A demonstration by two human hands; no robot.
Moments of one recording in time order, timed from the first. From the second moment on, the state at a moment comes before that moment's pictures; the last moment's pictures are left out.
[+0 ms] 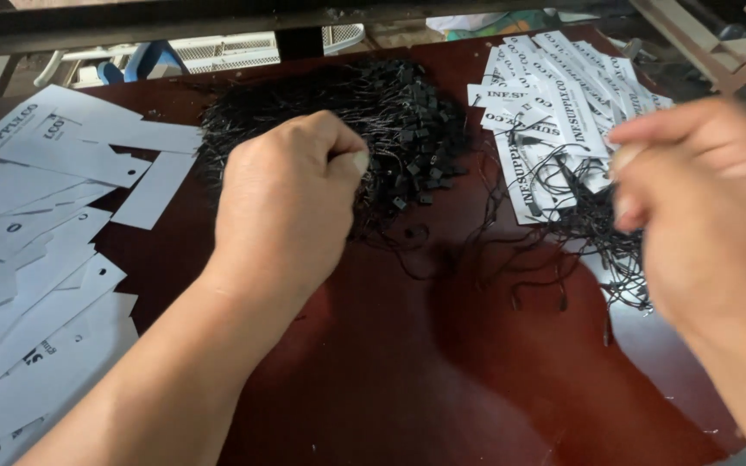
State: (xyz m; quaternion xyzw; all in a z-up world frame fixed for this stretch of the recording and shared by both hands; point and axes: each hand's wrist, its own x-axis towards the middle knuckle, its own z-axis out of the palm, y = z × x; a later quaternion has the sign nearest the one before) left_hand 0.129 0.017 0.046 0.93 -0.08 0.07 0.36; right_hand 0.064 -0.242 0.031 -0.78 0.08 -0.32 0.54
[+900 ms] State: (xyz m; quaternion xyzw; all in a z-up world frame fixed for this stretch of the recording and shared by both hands) left_hand 0.047 0.015 0.087 0.80 0.03 -0.24 0.55; right_hand 0.027 -0.154 0.038 -0.84 -0.08 0.01 0.54
